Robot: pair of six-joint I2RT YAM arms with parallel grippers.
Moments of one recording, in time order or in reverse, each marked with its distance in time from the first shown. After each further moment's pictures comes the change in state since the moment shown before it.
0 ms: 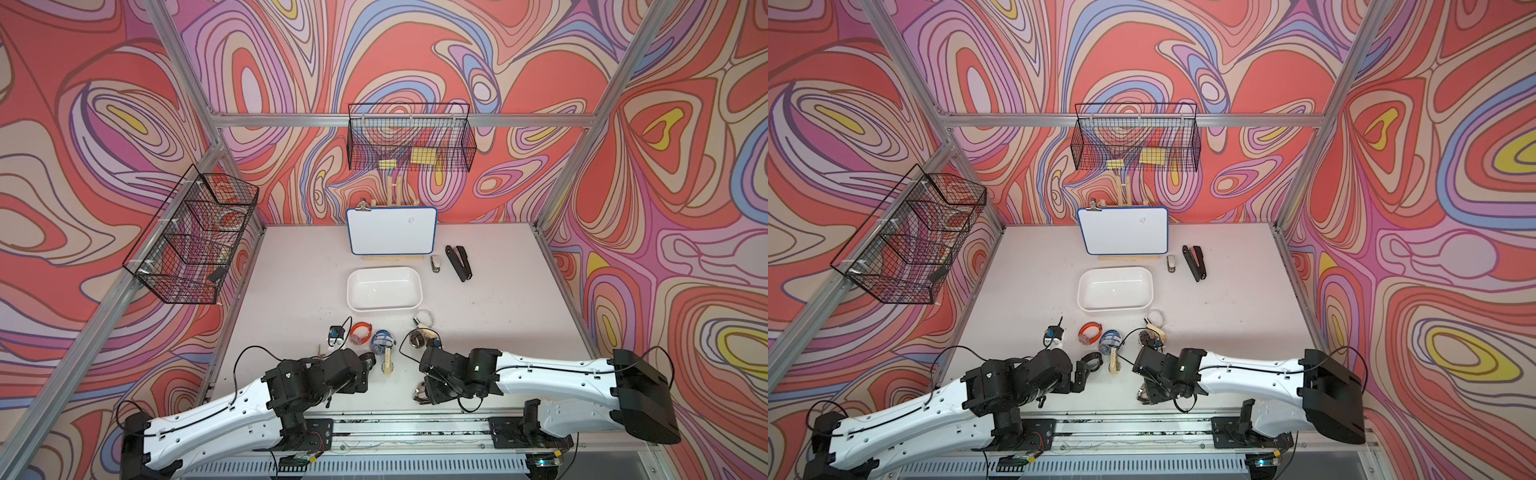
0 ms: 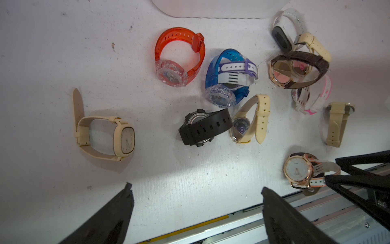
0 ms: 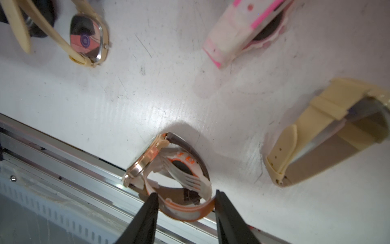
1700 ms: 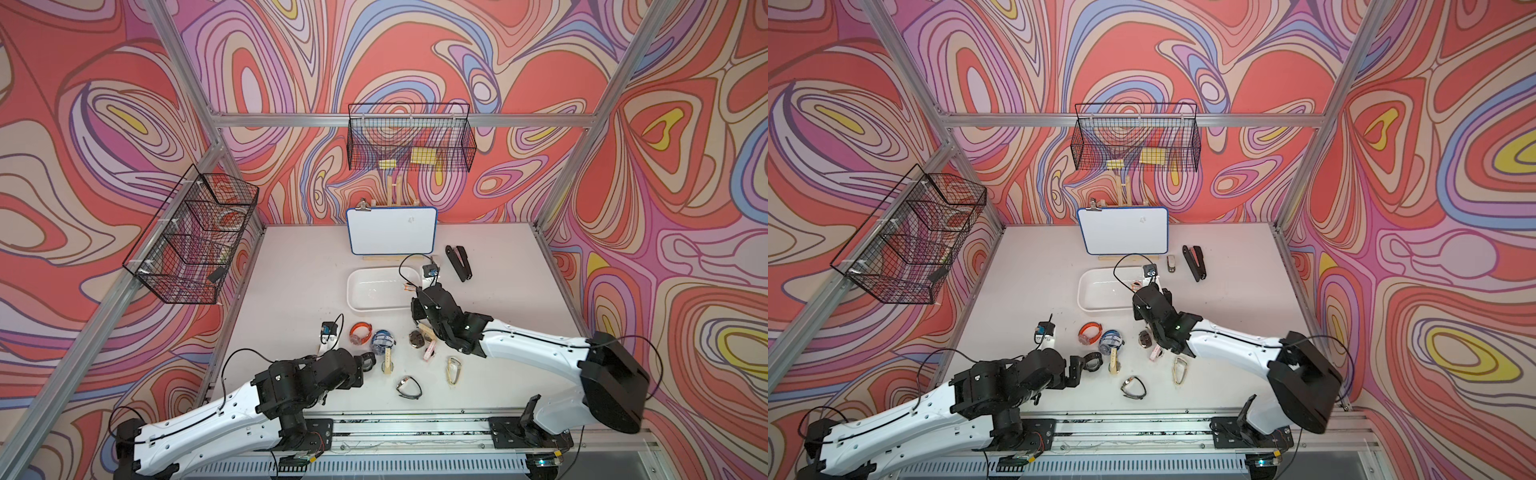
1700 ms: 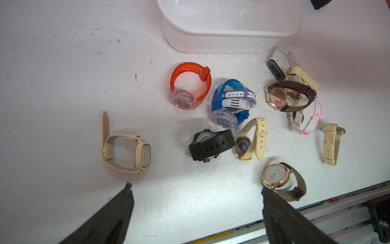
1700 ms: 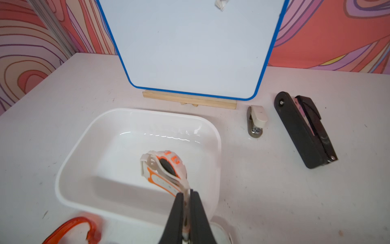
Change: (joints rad) left arm 0.000 -0.078 0.024 -0.051 -0.114 0.018; right arm -0.365 0.308 0.226 0.818 0.488 -0.578
